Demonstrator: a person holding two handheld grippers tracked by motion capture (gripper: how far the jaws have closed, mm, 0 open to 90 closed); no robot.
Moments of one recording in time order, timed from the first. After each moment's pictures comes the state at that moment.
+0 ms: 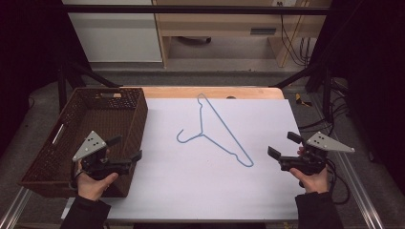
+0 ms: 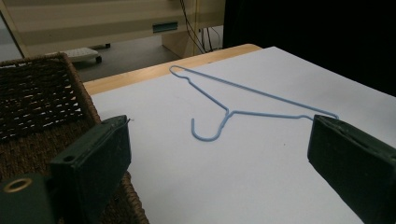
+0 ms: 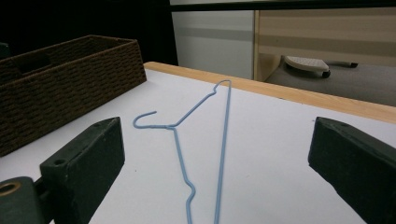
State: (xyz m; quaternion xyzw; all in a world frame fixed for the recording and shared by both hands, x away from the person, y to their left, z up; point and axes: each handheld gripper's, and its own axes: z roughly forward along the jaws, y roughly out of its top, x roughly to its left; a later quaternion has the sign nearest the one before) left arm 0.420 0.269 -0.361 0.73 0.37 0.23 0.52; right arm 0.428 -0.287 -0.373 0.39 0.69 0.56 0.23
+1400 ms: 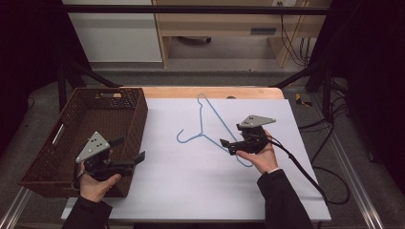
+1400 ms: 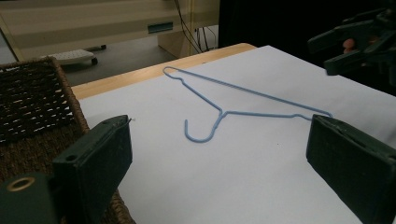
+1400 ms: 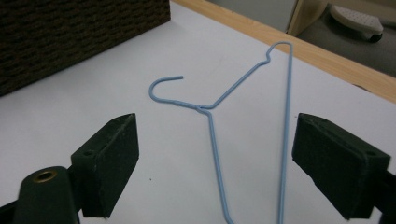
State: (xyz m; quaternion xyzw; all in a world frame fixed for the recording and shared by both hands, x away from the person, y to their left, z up) left arm 0.417 0.262 -0.358 0.74 0.36 0.23 0.52; right arm 0.506 -0.158 -0.385 0.34 0.81 0.45 0.19
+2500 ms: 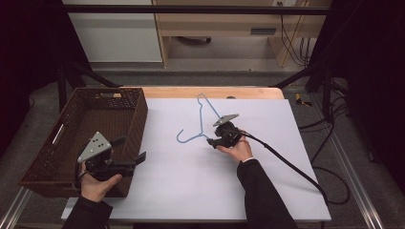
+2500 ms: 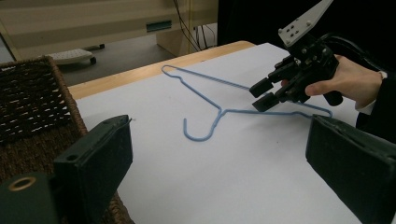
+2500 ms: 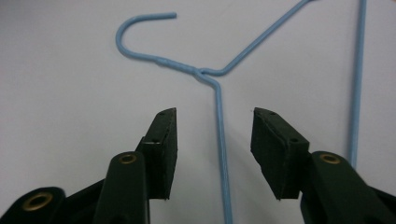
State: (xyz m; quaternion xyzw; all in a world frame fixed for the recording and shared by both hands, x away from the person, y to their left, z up) left arm 0.418 0.260 -0.359 0.74 0.36 0.23 0.52; right arm 0.570 -0.106 -0.453 0.34 0.86 0.35 0.15
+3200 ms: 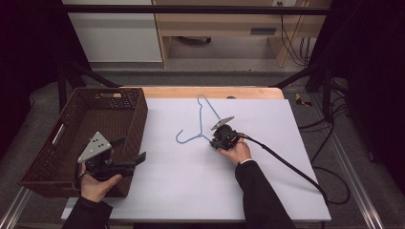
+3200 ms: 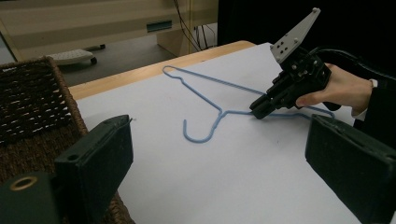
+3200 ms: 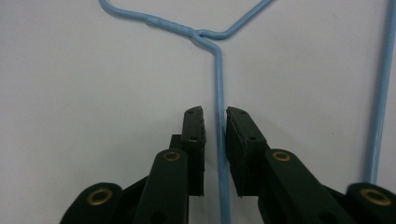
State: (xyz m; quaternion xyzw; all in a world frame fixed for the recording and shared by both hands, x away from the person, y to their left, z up) left arm 0.417 0.260 -0.359 0.74 0.36 0.23 0.52; right arm 0.572 -0.101 -0.468 0.35 0.88 0.31 0.13
